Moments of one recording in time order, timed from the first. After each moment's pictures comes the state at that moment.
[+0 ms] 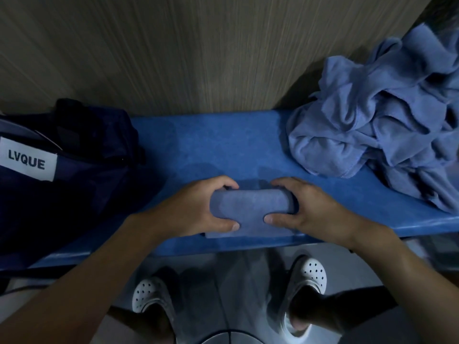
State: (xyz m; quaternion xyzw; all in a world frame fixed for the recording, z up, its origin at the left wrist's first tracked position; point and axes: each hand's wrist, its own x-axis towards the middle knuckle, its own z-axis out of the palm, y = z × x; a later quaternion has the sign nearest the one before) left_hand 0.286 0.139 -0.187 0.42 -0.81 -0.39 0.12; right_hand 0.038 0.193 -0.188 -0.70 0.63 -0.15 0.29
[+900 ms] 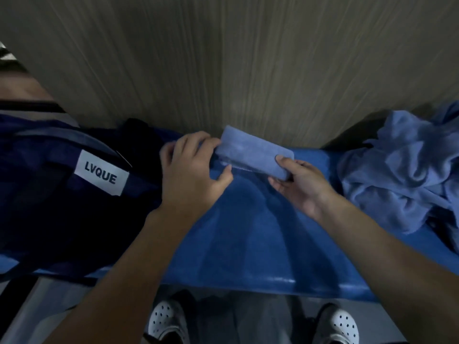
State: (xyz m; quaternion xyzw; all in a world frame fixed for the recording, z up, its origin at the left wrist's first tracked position) left_hand 0.355 0.078 -0.165 0.56 -0.74 0.04 0.37; right_hand 0.135 0.061 -0.176 -0.20 0.51 -0.53 0.64
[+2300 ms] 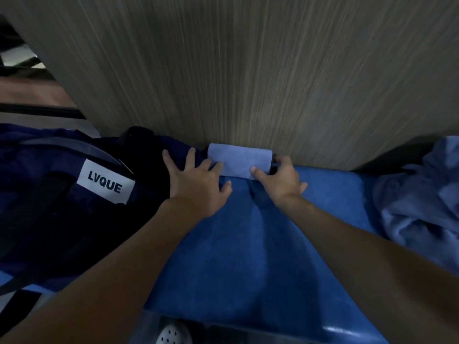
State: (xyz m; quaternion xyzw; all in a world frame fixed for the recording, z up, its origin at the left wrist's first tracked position) left_hand 0.396 0.020 -0.188 0.65 -0.75 0.08 0.02; right_hand 0.212 -0.022 -0.222 -0.53 0.74 -0.33 0.25
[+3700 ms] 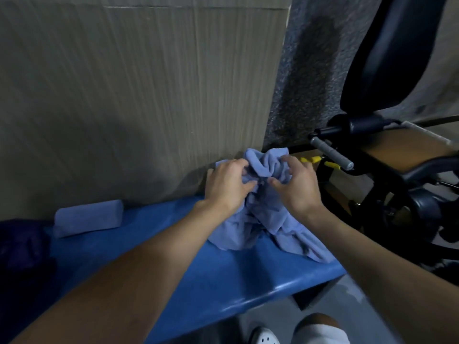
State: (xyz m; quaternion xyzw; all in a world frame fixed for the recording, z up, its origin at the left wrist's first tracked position) left_hand 0.018 0.083 -0.059 0.44 -0.84 -0.13 0.28; right_hand -0.128 0.157 -0.063 -0.48 0.79 -0.37 0.06
